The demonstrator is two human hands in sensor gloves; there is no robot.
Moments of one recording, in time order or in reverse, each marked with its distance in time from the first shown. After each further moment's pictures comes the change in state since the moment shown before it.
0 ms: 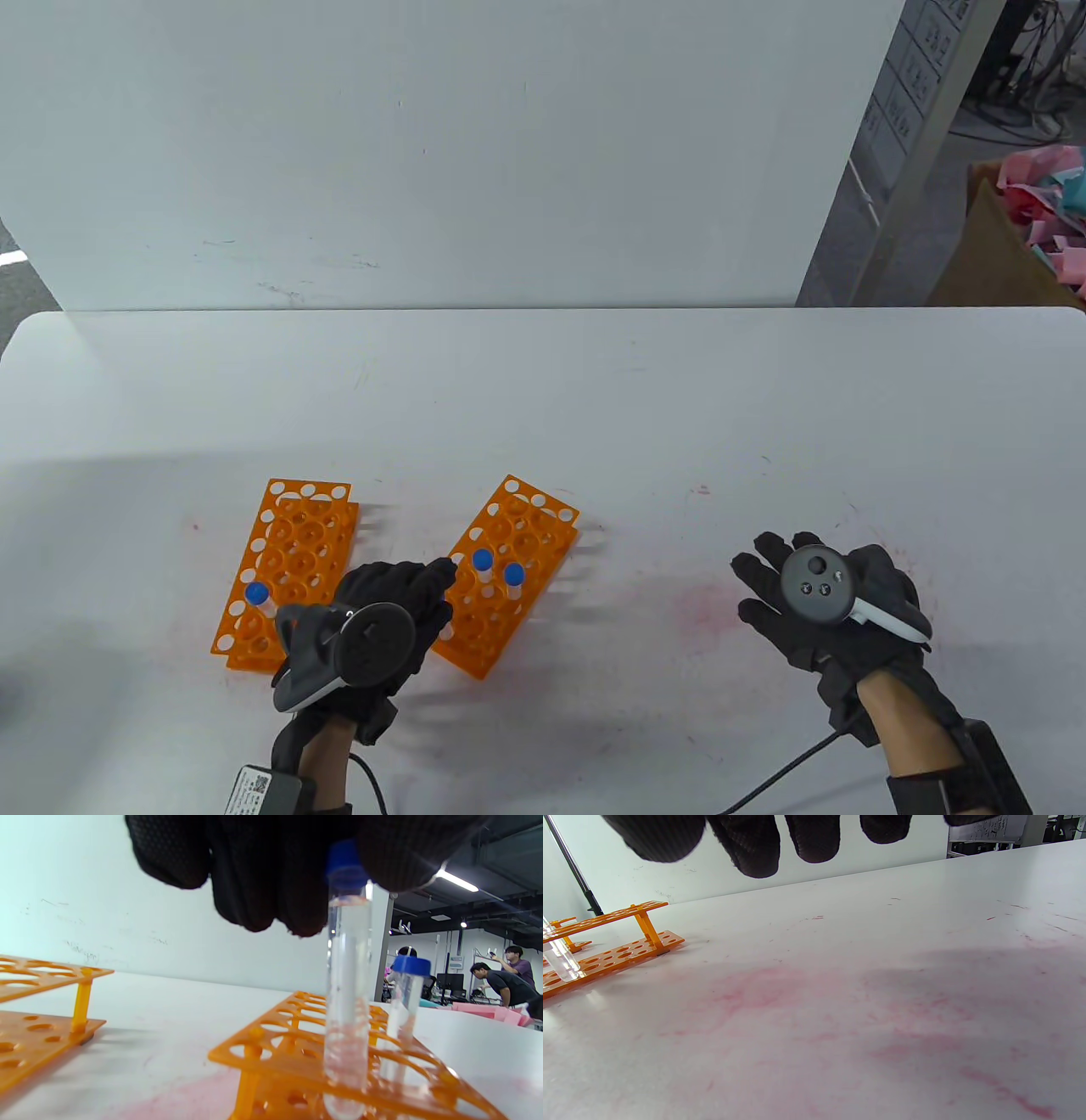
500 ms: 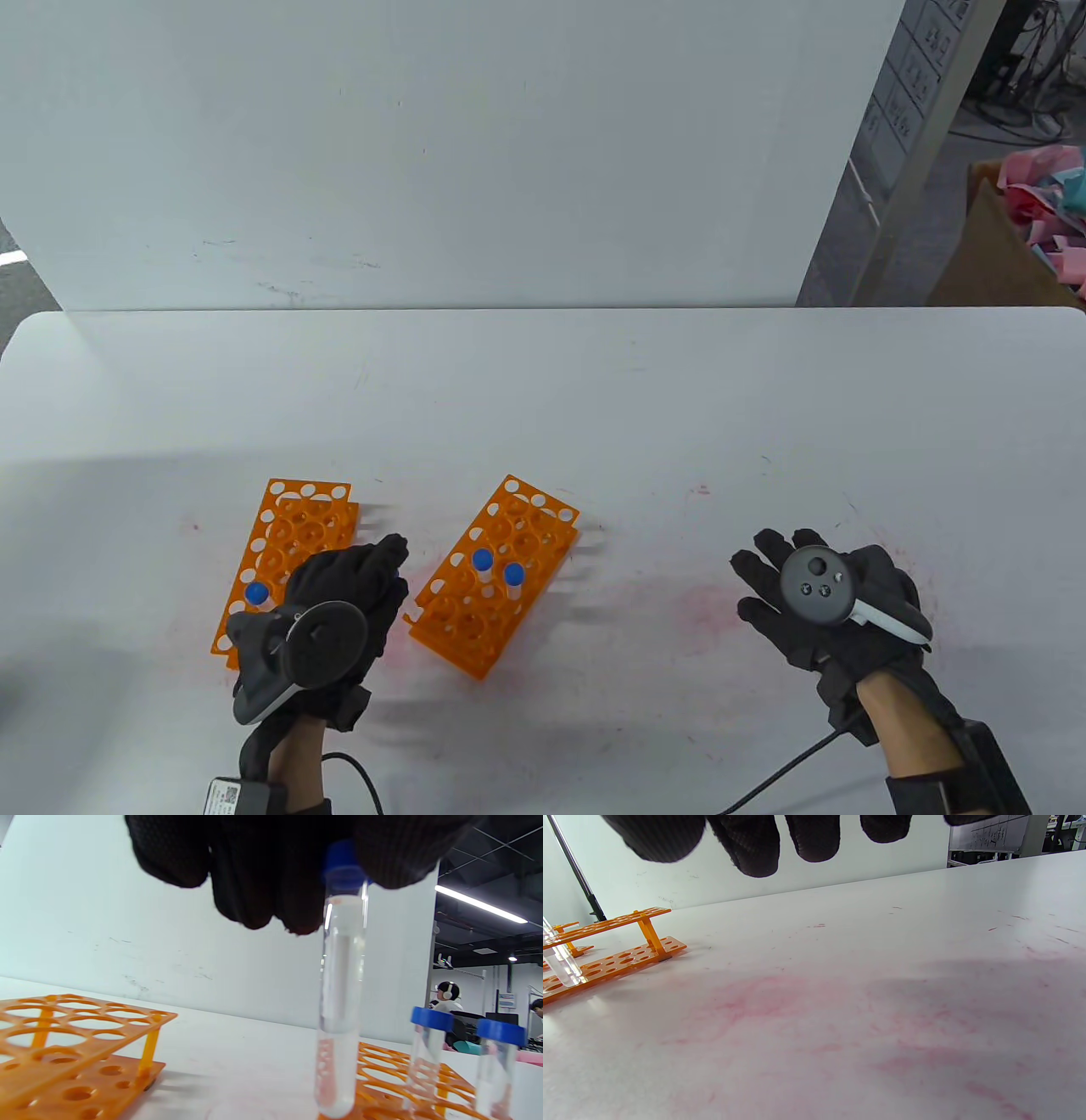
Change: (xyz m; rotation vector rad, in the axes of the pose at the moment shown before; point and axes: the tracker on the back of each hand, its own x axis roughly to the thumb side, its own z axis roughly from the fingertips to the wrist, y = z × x) left_hand -0.031 0.018 0.012 0.122 0.133 -0.010; right_hand 0.003 -0.003 0.001 -0.031 -0.007 0.009
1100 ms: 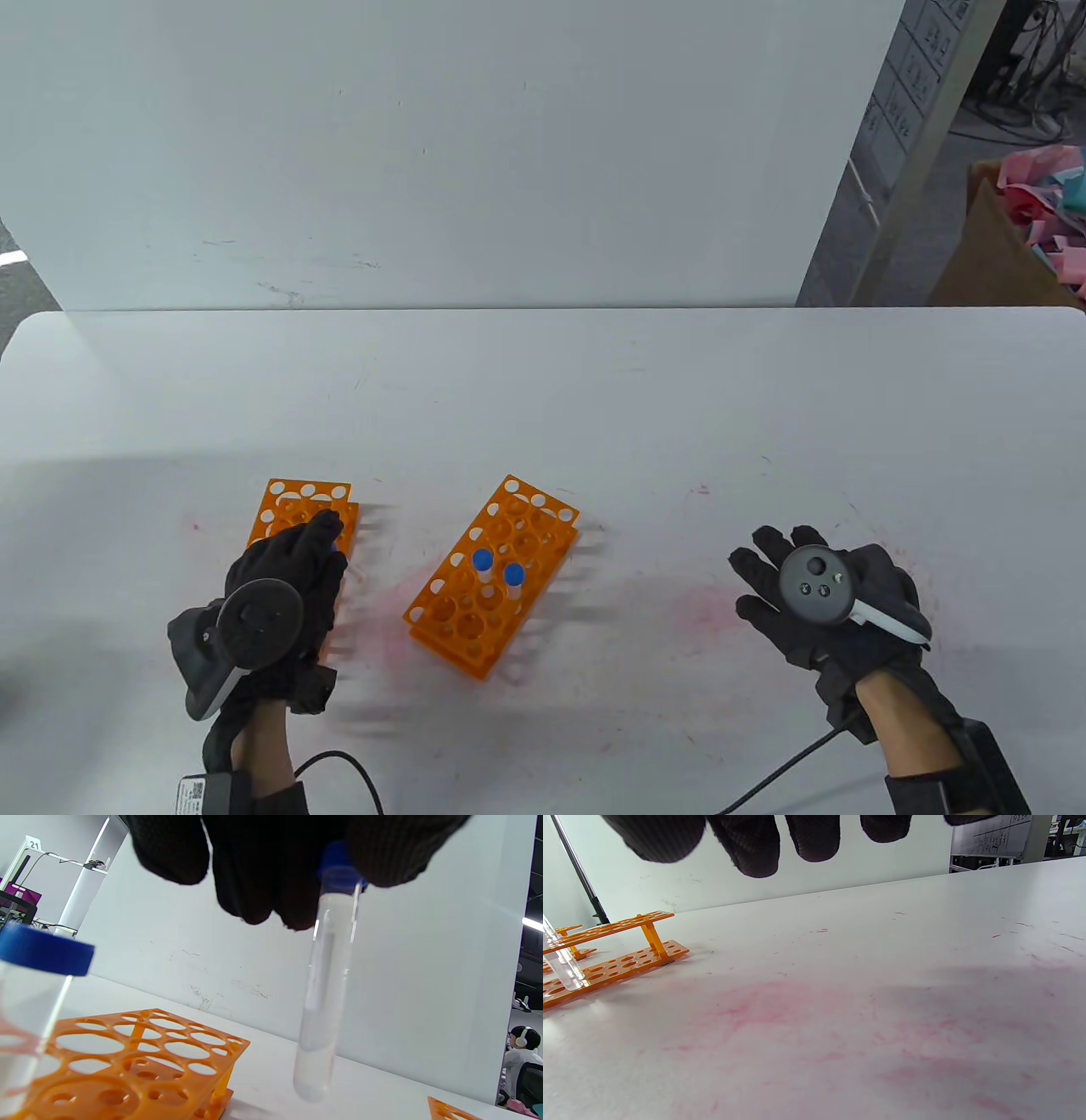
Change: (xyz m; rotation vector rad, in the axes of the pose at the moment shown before) left_hand -0.045 0.015 0.000 0.078 0.202 0.044; right_hand 0.001 -0.001 0.000 -0.006 -0.003 0.003
